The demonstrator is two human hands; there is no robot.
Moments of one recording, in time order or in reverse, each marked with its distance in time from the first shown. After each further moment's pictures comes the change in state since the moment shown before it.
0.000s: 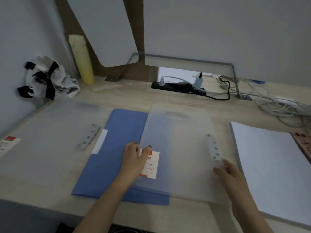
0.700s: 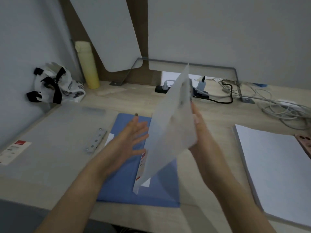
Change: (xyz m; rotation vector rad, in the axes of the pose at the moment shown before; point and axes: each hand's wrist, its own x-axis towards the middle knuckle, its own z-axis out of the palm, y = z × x) left_hand -0.012 0.053 -0.086 -0.451 -0.439 0.021; right_hand -0.046 -0.104 0.074 0.220 -0.487 -0.500
